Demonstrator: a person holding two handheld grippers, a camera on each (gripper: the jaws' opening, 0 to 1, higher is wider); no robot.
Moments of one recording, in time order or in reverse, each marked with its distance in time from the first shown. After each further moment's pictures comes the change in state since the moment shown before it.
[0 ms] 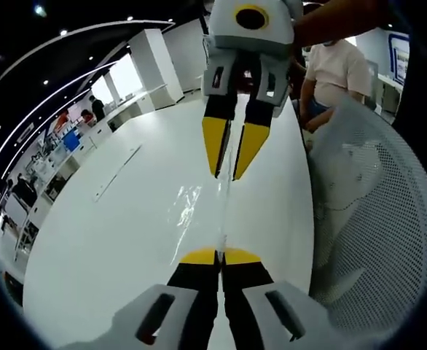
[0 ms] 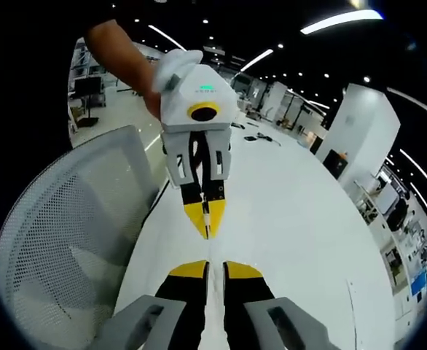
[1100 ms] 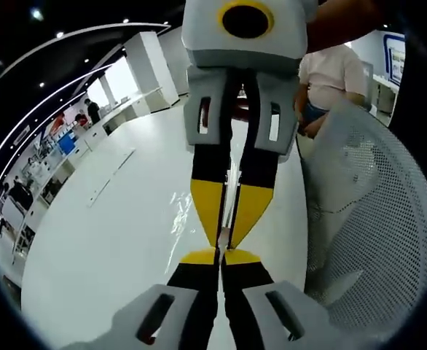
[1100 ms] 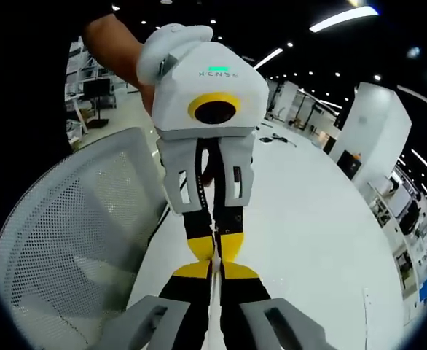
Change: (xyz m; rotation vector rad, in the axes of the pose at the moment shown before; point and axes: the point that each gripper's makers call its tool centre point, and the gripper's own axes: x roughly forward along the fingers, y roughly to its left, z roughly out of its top) left arm 0.003 -0.010 0.002 0.008 -0.004 -0.015; right arm 0.037 0.017 0.012 0.007 0.020 0.080
